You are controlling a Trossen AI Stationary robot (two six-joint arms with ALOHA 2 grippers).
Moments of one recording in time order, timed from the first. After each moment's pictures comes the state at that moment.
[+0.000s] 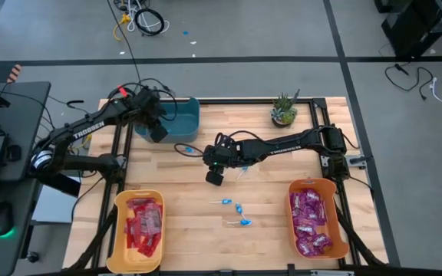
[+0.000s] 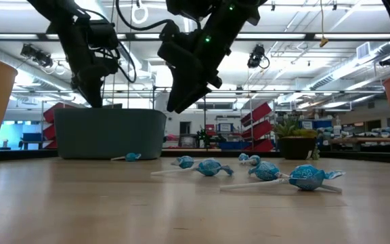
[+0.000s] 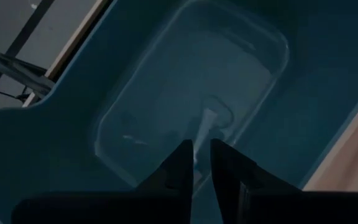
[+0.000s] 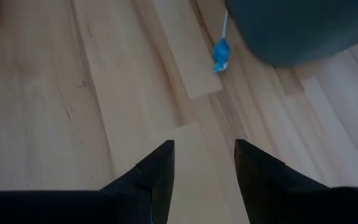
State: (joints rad) left arm 0.77 1.14 0.88 -0.82 -0.05 0.15; right arm 0.03 2.01 1.57 -0.53 0.28 0.26
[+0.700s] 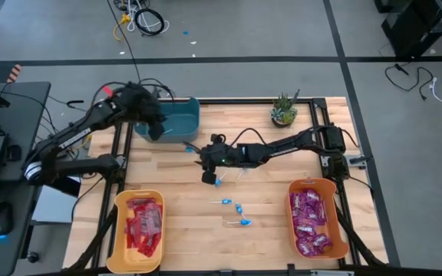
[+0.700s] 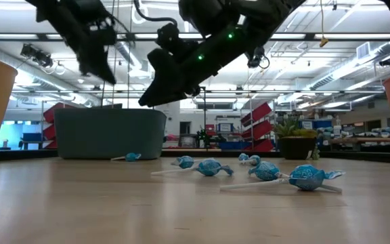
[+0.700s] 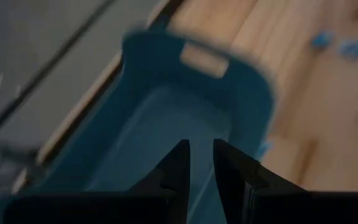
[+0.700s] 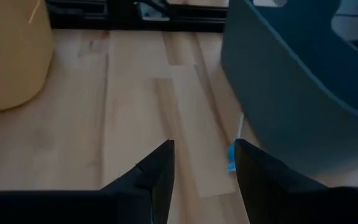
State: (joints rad) left arm 0.76 0.98 0.90 -0.71 0.14 0.20; right arm -0.01 2.01 1.32 0.16 0.23 0.00
